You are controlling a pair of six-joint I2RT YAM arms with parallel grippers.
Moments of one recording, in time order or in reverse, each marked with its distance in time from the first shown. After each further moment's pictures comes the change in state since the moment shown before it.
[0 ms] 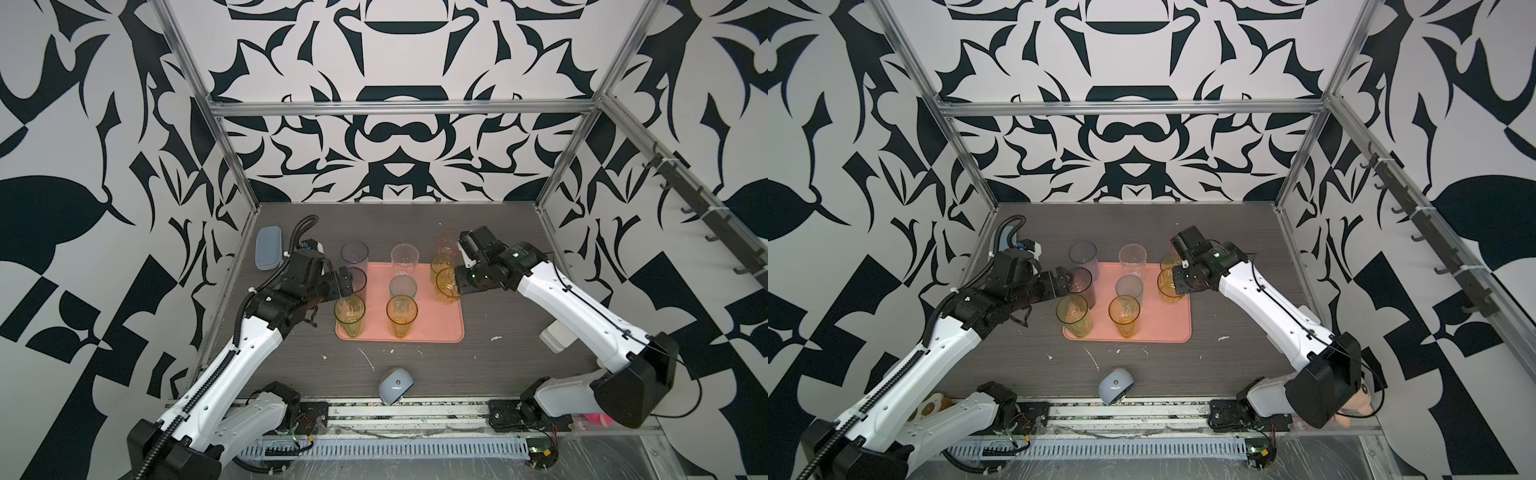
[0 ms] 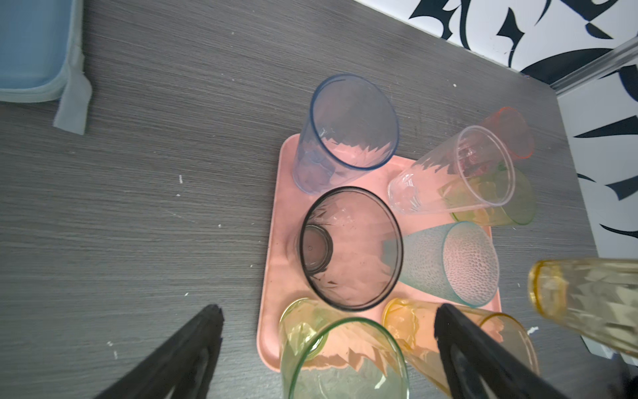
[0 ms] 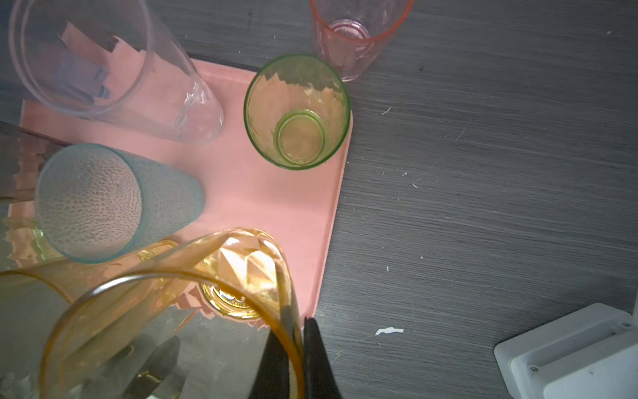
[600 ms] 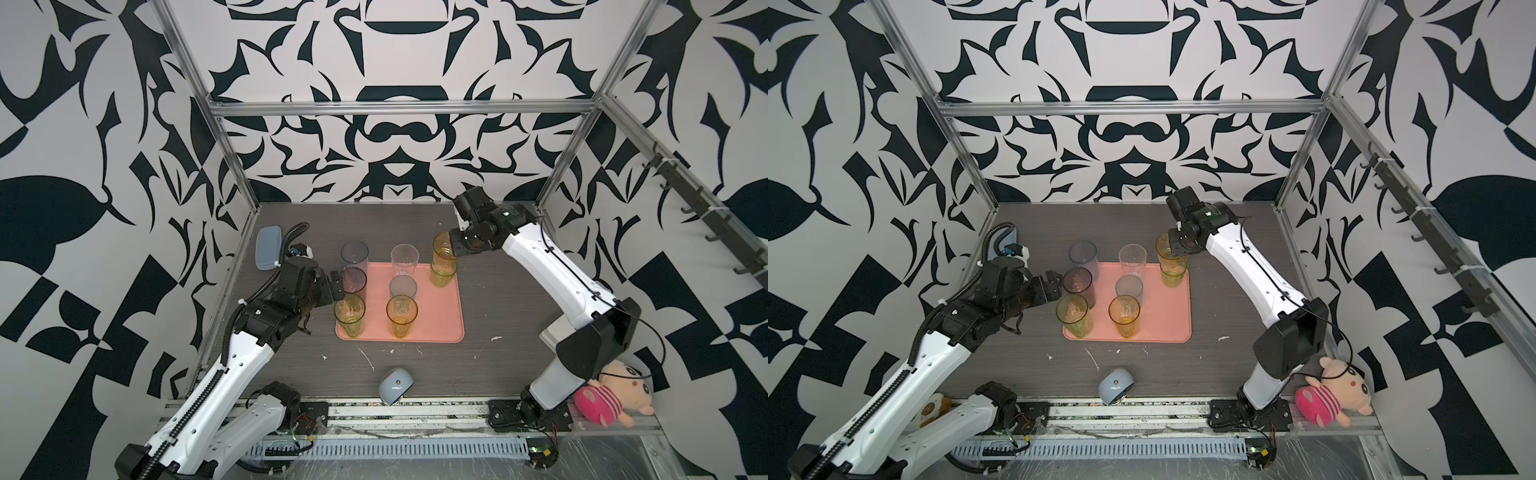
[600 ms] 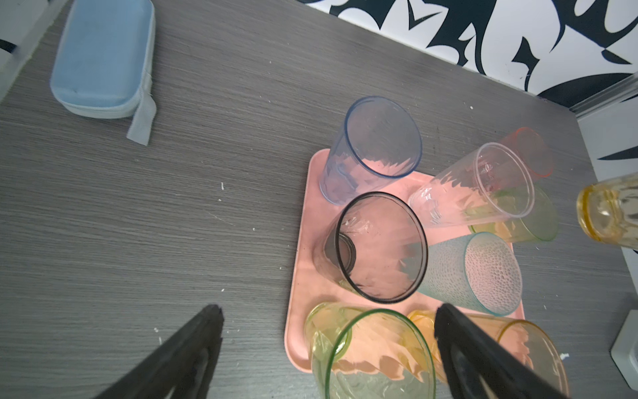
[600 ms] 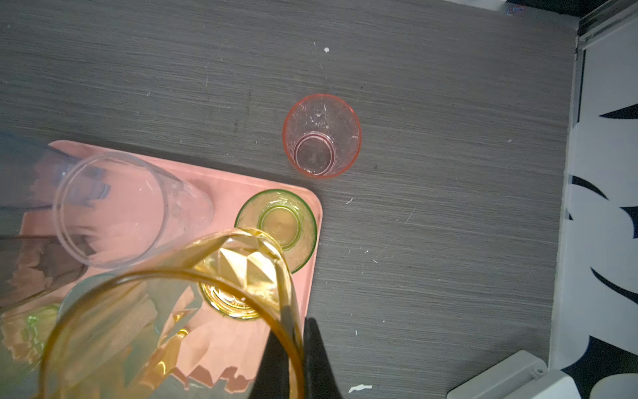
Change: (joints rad) left arm 0.000 -0.105 -0.038 -0.033 -0.098 0.004; right arm -0.078 0.253 0.420 -0.099 0.064 -0.097
